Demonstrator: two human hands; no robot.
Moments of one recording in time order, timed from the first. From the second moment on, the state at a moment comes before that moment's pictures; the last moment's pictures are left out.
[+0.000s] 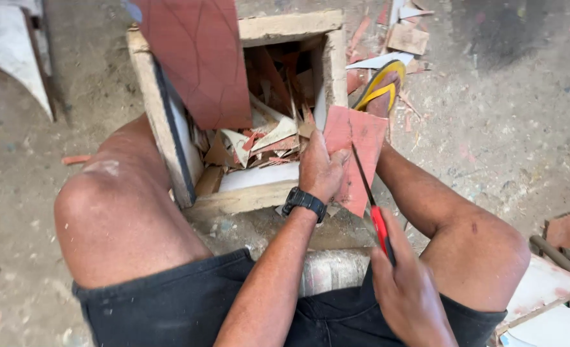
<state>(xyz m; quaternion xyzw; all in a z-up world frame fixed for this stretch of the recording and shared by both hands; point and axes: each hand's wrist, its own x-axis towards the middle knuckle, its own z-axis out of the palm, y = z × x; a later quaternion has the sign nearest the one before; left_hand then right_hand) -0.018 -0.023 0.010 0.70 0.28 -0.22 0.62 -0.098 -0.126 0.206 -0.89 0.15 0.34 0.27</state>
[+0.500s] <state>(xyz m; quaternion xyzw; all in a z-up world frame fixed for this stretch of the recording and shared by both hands) -0.029 -0.026 -0.006 0.73 0.25 -0.21 0.59 -0.121 -0.140 0.201 -0.89 0.17 0.34 0.24</state>
